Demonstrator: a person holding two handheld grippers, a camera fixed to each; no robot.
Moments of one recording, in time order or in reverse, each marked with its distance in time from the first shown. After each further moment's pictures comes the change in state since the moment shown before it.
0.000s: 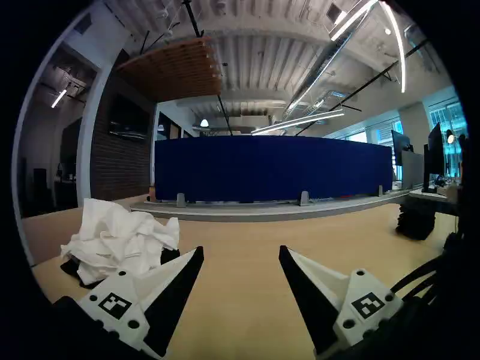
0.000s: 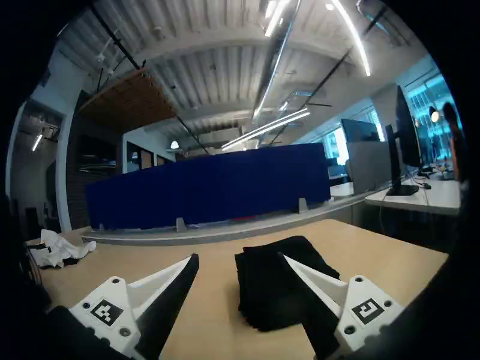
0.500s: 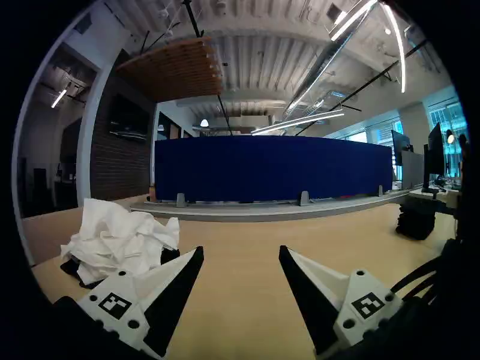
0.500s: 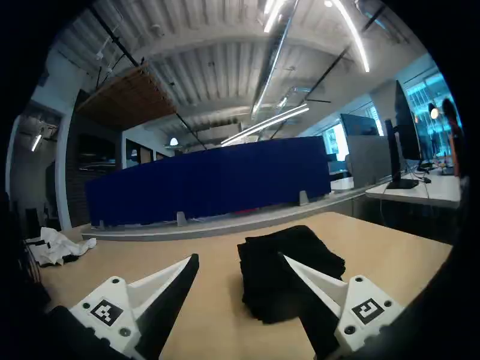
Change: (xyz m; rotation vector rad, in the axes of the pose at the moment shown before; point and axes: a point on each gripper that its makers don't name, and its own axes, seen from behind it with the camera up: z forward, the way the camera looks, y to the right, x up) left arm 0.000 0.000 0.001 0.000 0.000 0.000; right arm -0.016 -0.009 -0.003 0.001 -0.017 -0.002
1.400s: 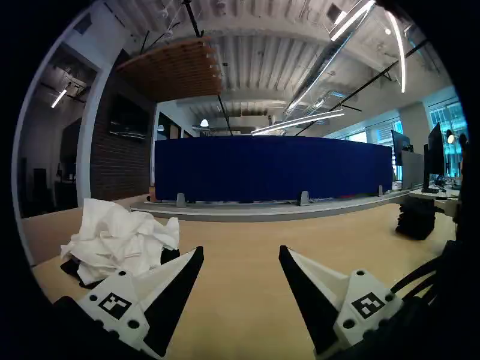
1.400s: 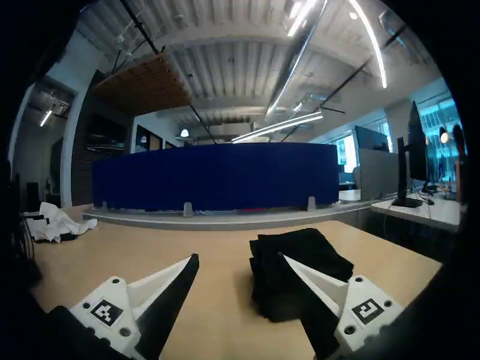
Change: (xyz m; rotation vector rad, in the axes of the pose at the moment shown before) left arm 0.000 0.000 0.000 0.000 0.000 0.000; right arm -0.011 -0.024 0.000 0.032 -0.009 -0.127
